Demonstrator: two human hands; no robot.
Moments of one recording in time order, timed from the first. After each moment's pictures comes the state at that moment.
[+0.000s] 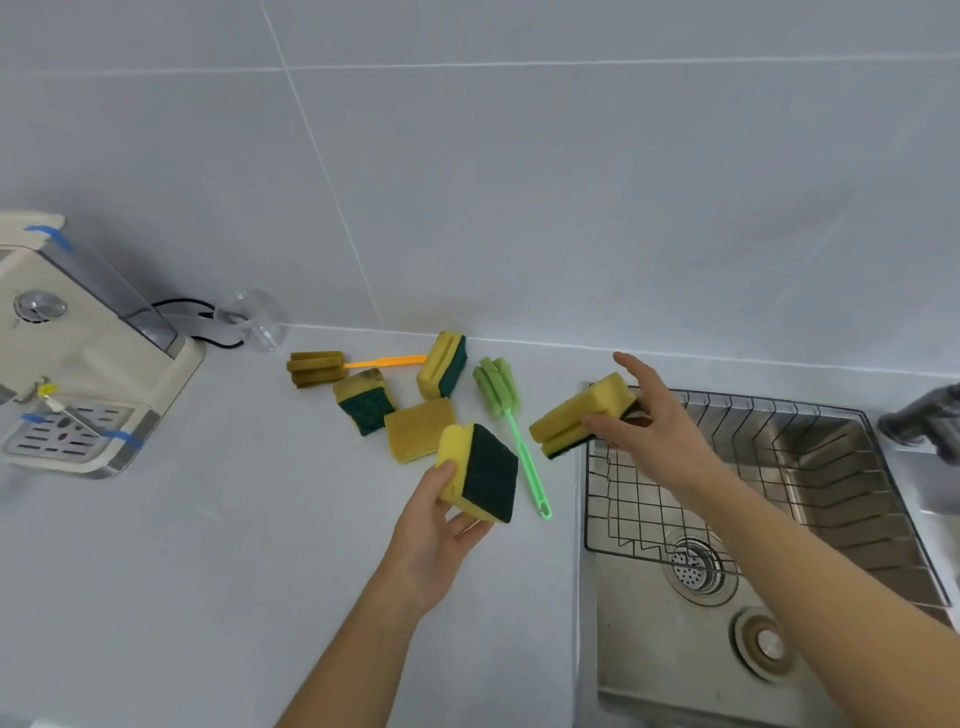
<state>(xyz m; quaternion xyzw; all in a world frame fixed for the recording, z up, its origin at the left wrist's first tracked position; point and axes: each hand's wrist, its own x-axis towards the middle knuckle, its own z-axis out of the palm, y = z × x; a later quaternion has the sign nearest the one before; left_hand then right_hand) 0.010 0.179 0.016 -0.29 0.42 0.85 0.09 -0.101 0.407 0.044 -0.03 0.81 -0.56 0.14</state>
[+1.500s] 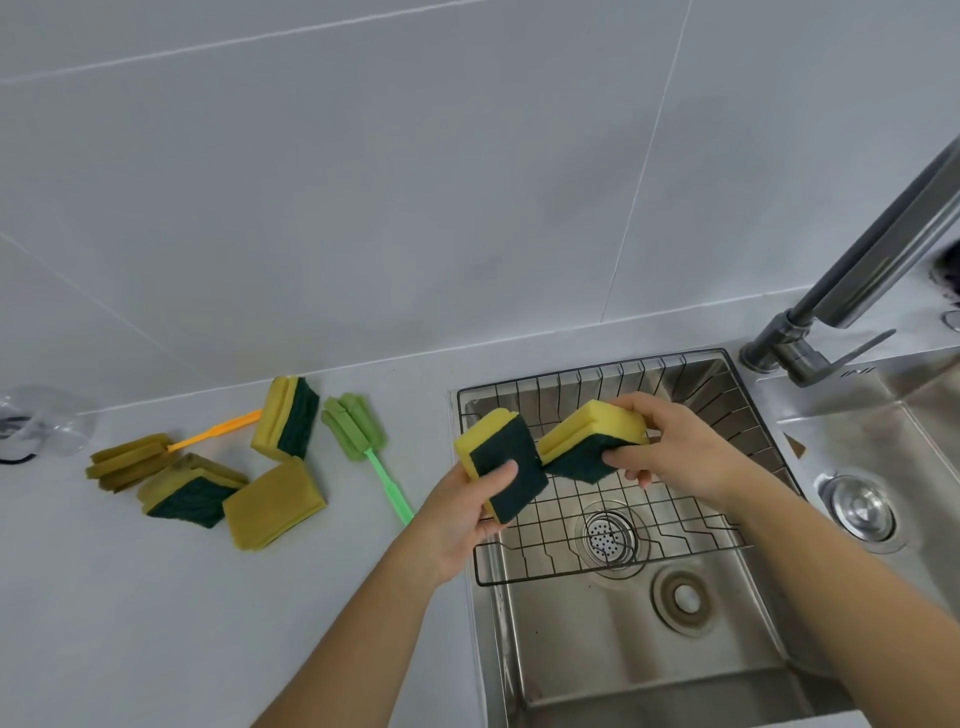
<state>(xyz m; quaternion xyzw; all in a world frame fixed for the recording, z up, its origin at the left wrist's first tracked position) -0.103 0.317 -0.020 -0.20 0.57 0.73 0.33 -0.122 0.573 0.011 0.07 0.79 -0.56 0.23</state>
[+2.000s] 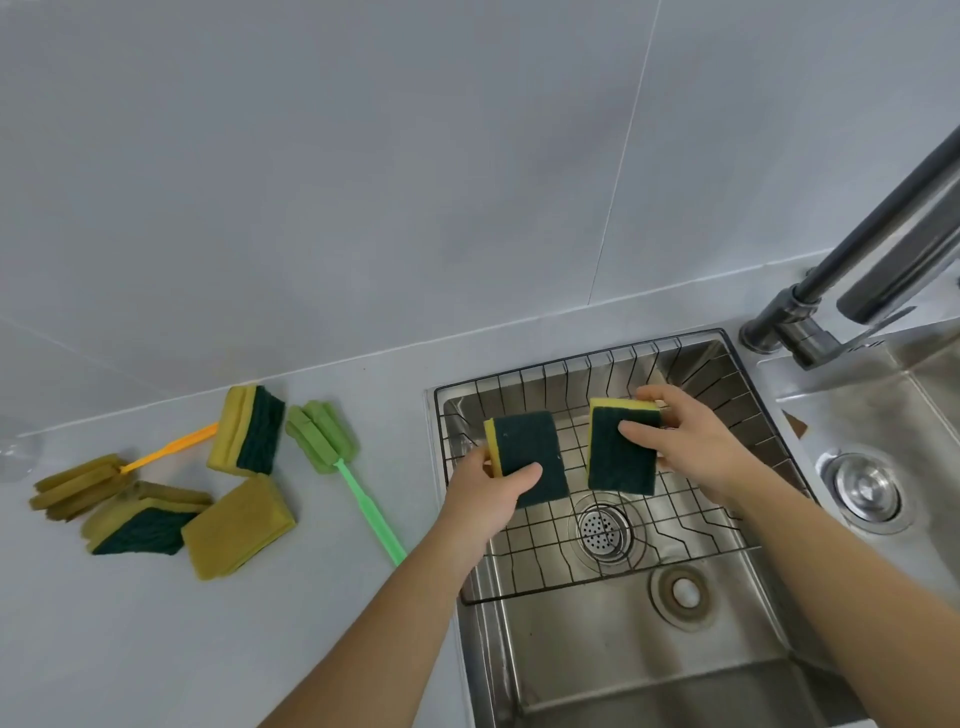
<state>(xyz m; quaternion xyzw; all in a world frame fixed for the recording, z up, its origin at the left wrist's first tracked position) -0.133 0.363 -0.049 -0.17 0.74 0.58 0.29 -0.142 0.608 -0.049 0.21 0.75 -0.60 0.20</state>
